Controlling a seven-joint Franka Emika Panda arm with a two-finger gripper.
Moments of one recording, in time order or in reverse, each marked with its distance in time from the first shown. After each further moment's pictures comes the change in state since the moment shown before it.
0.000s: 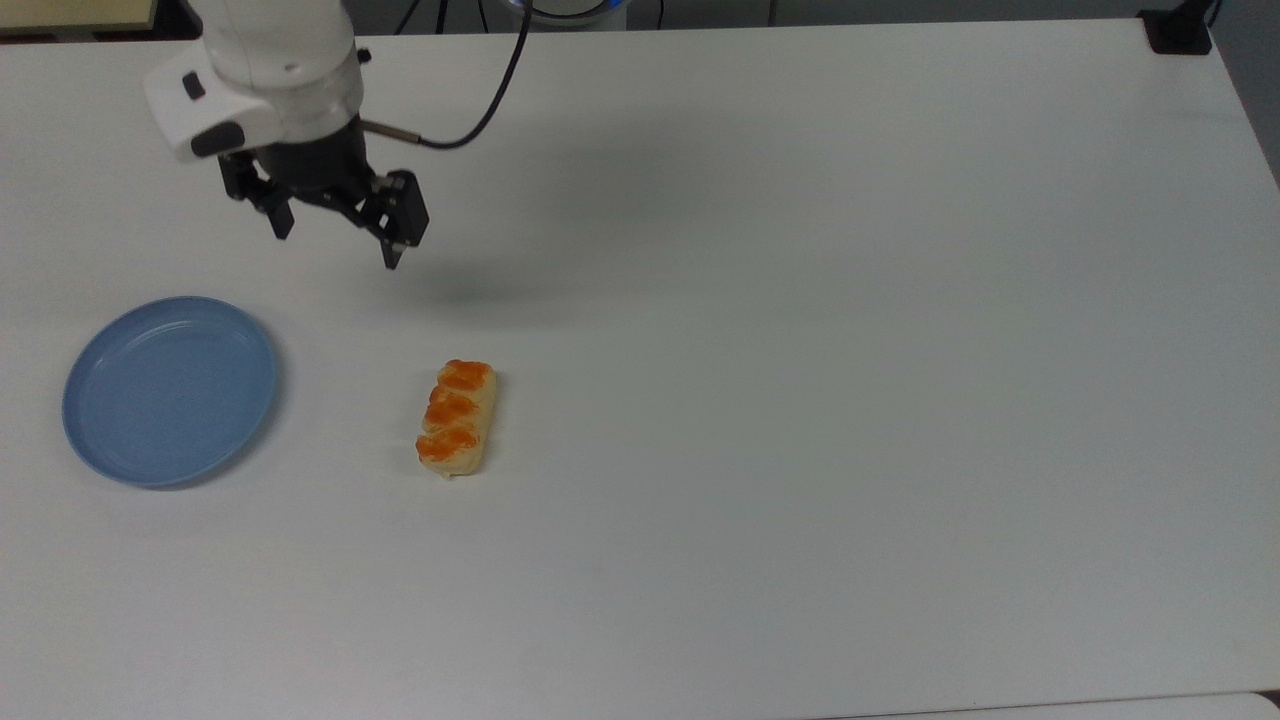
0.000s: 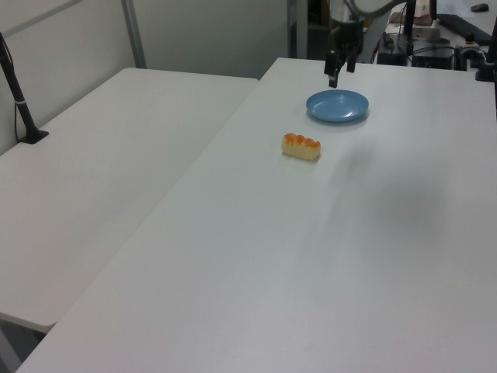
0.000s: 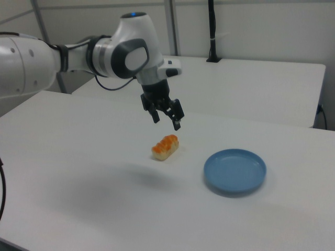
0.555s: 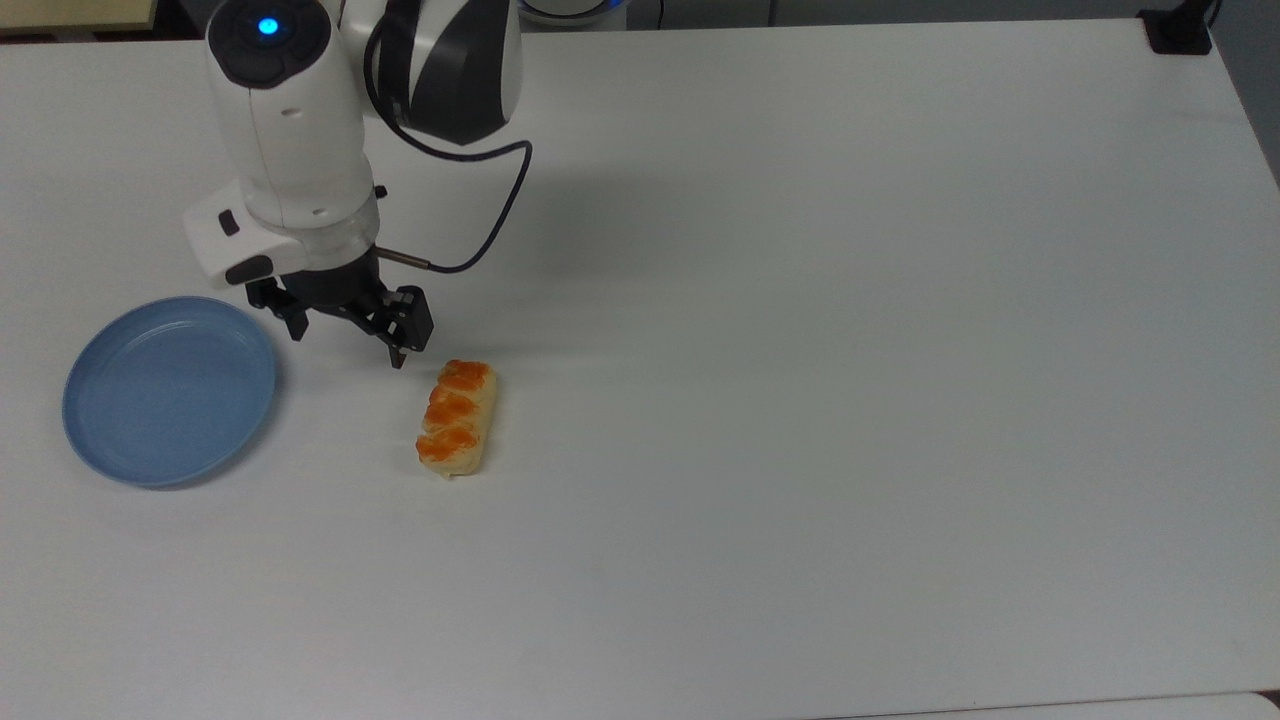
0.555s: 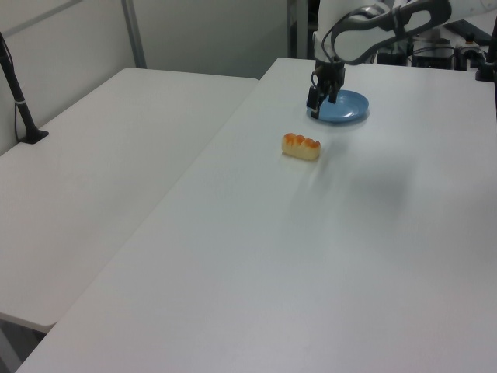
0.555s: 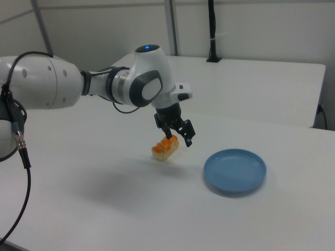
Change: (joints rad) arm -0.008 0.176 0.000 0.002 0.014 0.221 0.010
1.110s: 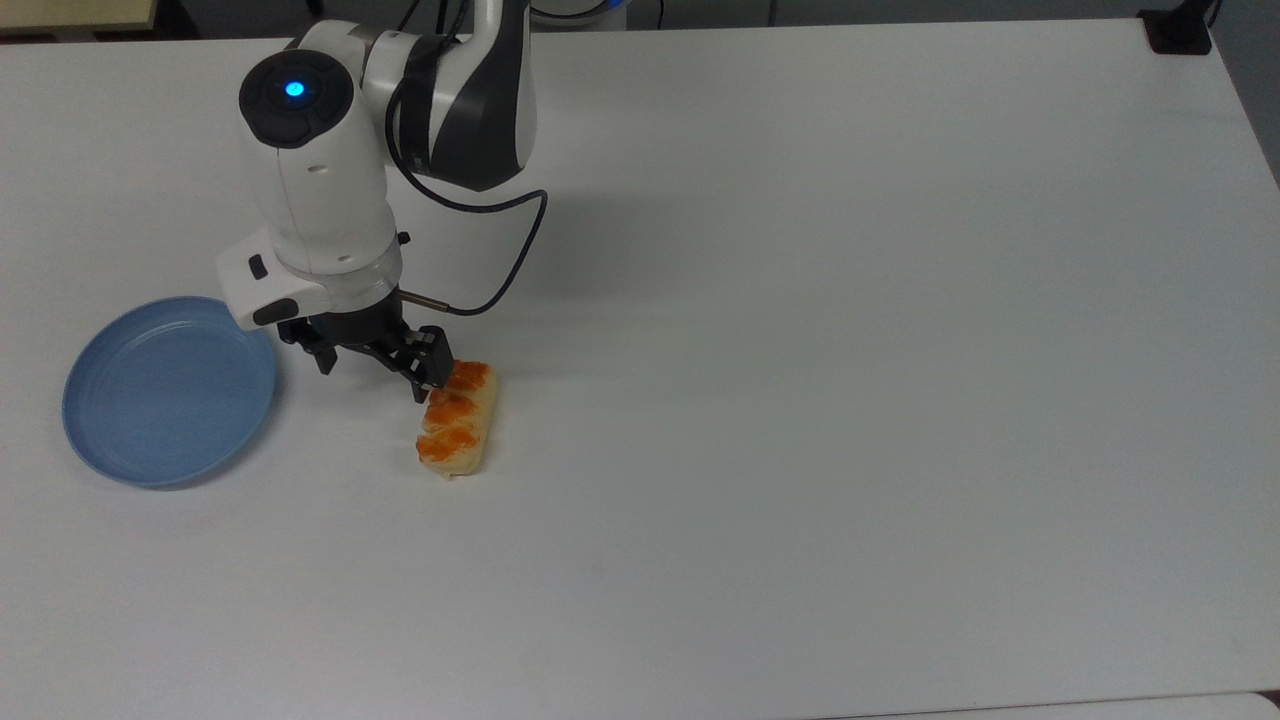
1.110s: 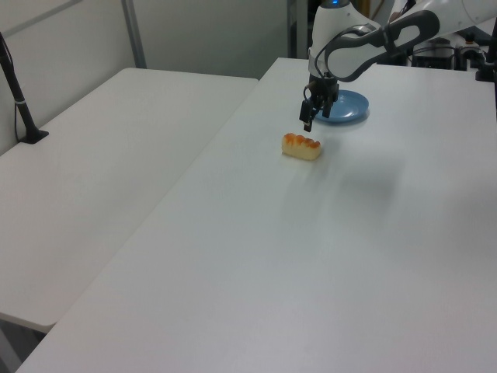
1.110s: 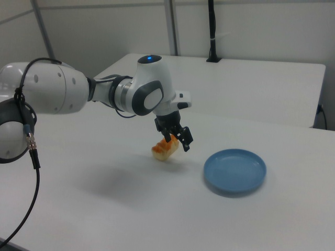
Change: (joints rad) arm 0.008 0.066 0.009 0.012 0.048 0.065 0.043
